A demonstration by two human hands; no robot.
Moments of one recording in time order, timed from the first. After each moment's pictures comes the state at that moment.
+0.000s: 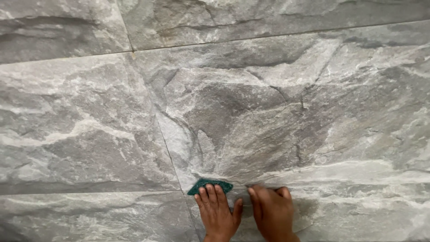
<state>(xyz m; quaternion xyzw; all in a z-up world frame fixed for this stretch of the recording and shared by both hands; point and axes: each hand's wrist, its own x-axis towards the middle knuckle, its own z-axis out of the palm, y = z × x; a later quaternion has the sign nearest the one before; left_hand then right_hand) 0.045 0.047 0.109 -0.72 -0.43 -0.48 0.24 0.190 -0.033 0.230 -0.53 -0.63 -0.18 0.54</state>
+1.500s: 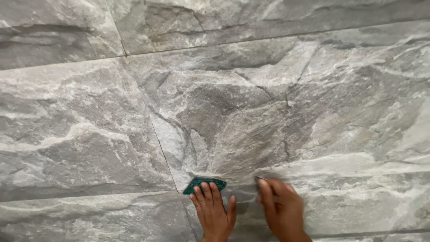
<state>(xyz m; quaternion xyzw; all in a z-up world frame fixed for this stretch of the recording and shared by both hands) 0.053 0.043 0.106 -0.70 -0.44 -0.49 0.26 0.205 -0.059 0.254 -0.56 -0.65 -0.13 0.50</state>
